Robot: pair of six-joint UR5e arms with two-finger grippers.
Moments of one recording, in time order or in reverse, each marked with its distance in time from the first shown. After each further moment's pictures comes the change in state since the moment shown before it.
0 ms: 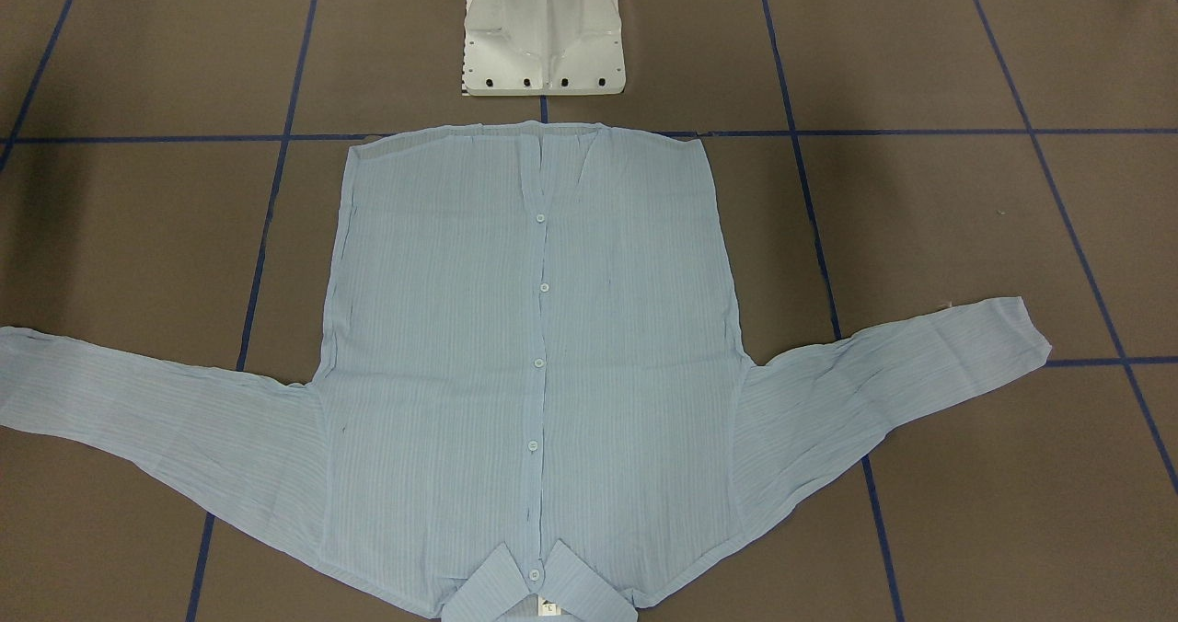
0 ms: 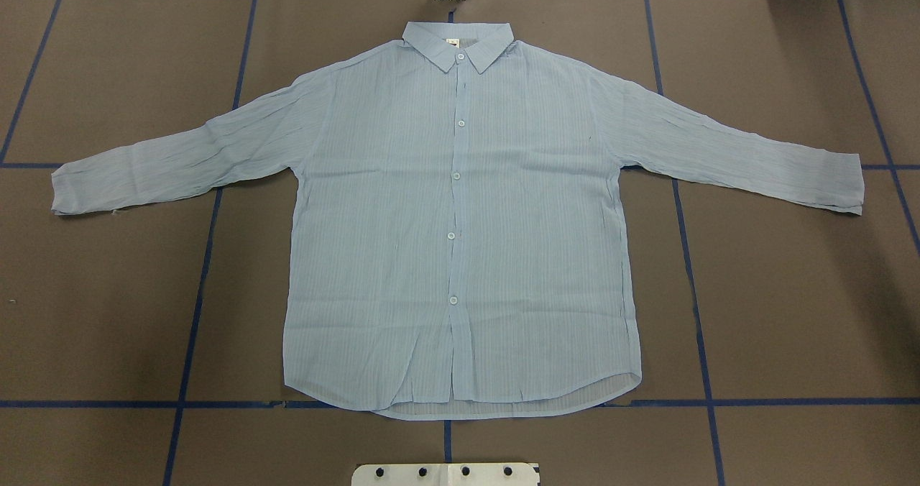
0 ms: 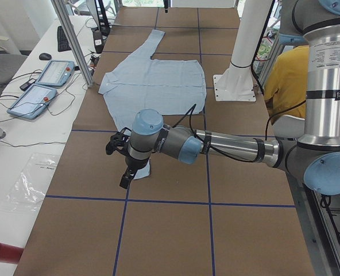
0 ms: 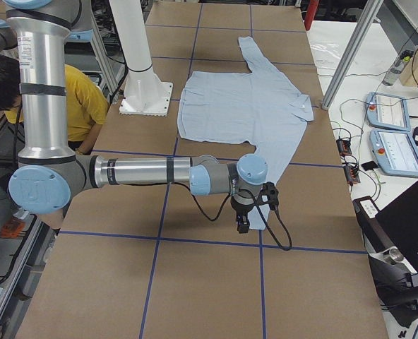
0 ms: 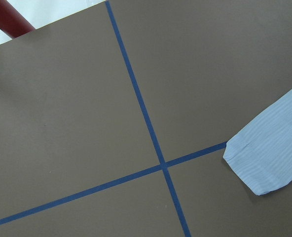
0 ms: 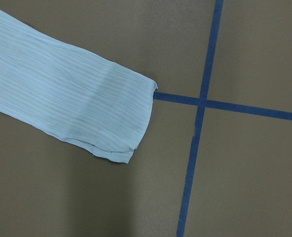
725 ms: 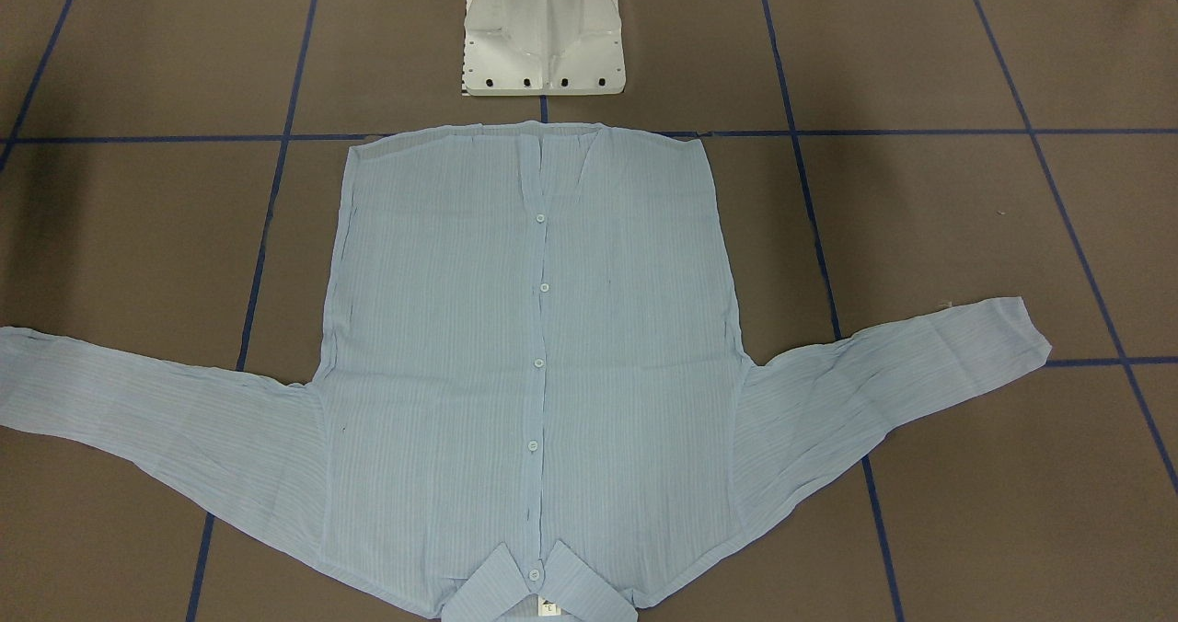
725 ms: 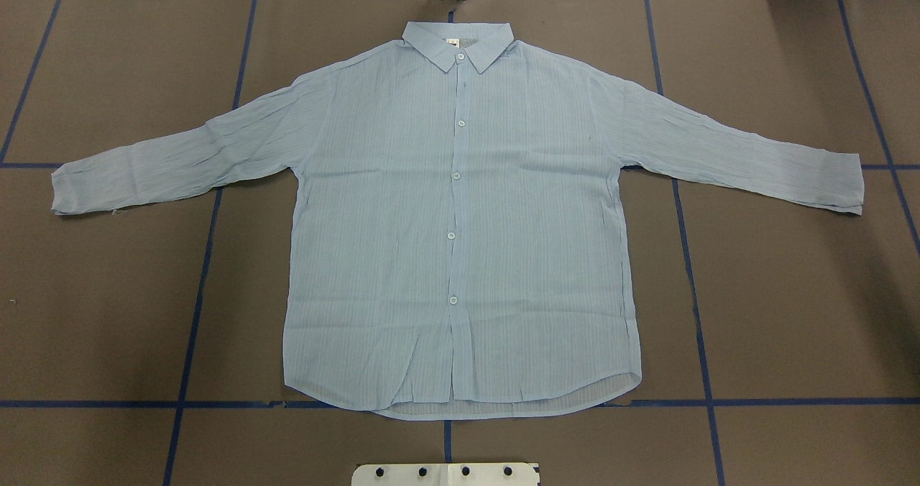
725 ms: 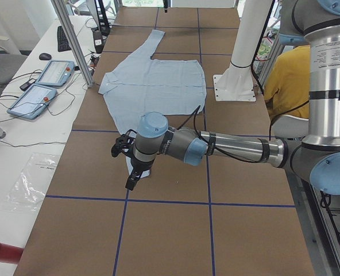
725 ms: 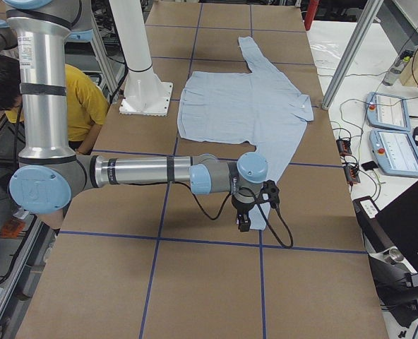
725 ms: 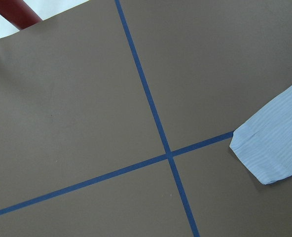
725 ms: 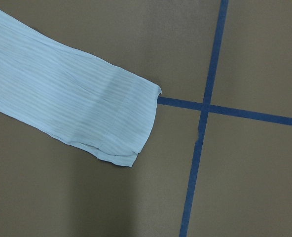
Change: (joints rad) left arm 0.006 0.046 -0.020 -0.006 -0.028 0.008; right arm 0.000 0.004 -0.004 0.017 0.003 0.000
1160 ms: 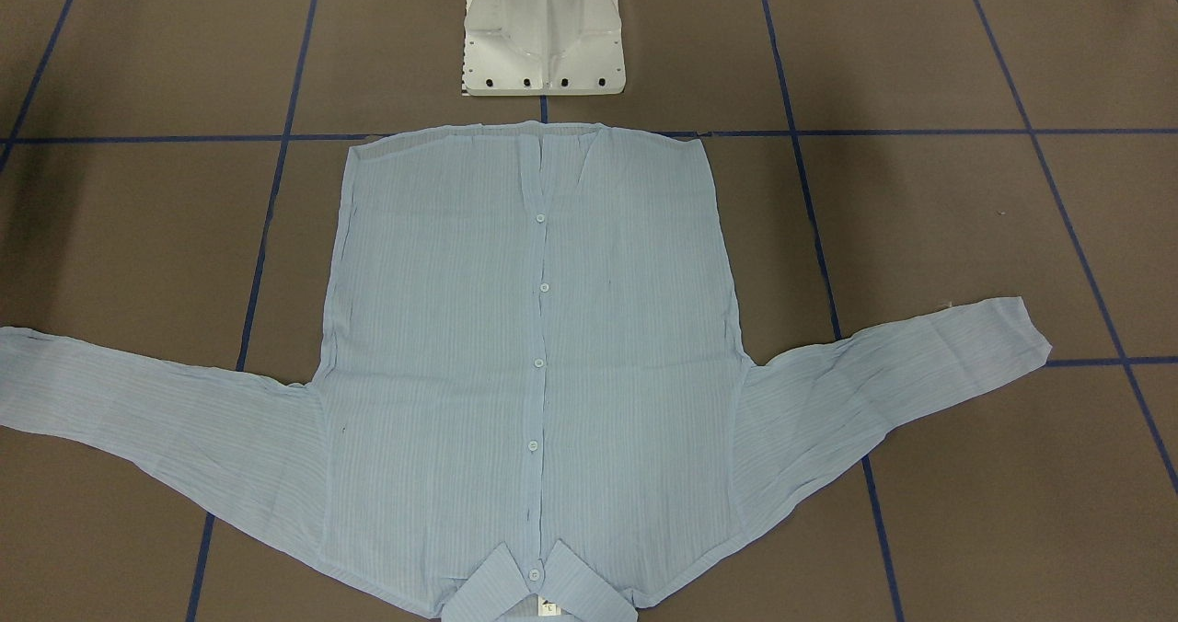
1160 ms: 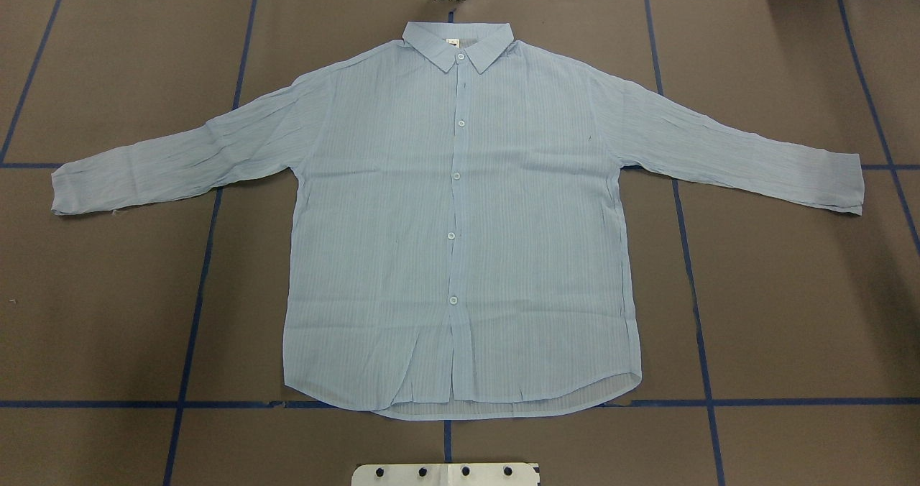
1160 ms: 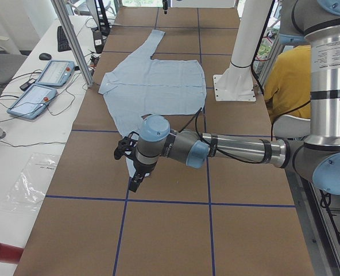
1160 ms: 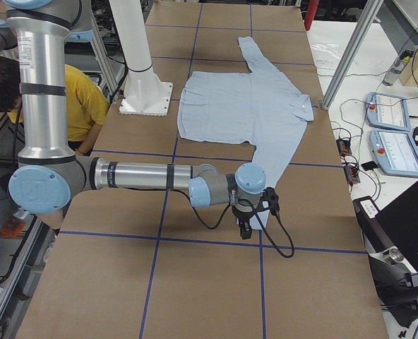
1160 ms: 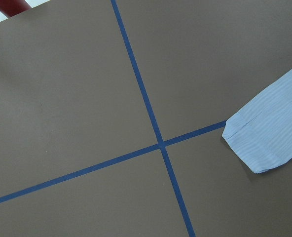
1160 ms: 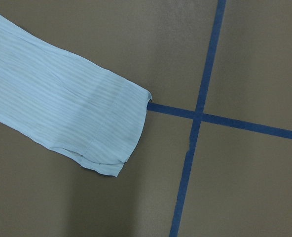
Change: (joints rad) left arm 0.004 0.009 0.007 -0.004 -0.019 0.005; right arm -0.001 -0.004 -0.085 0.143 0.007 0.002
